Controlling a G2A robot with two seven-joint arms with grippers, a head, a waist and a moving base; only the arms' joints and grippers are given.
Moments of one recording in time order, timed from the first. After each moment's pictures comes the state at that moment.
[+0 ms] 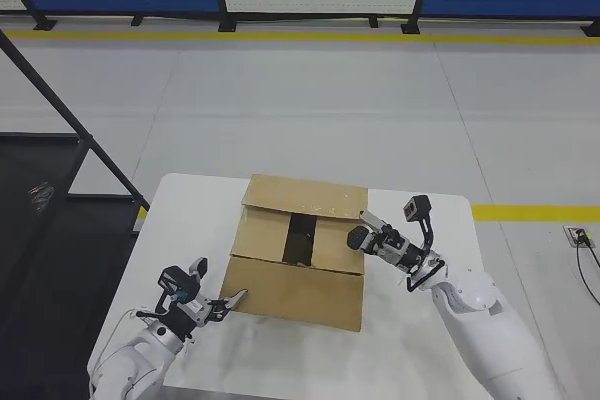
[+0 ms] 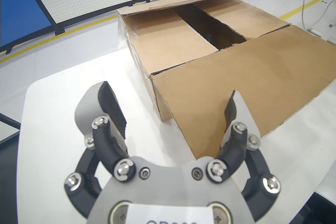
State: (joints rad) left arm 1.40 -1.20 -1.54 -1.67 1.38 -0.52 0.07; right arm -0.80 -1.20 1.16 -1.20 0.46 -0.28 0.75
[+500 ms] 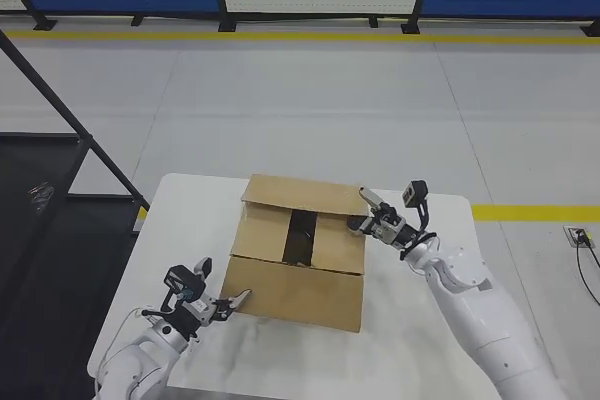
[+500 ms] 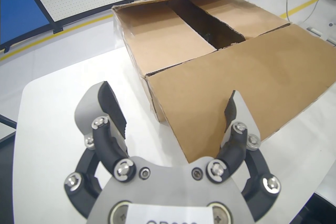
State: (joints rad) left arm 1.38 -1.19 -1.51 -1.66 1.37 -0.51 0.06; right arm -0.64 -1.26 1.09 -0.98 0.53 -0.30 0.69
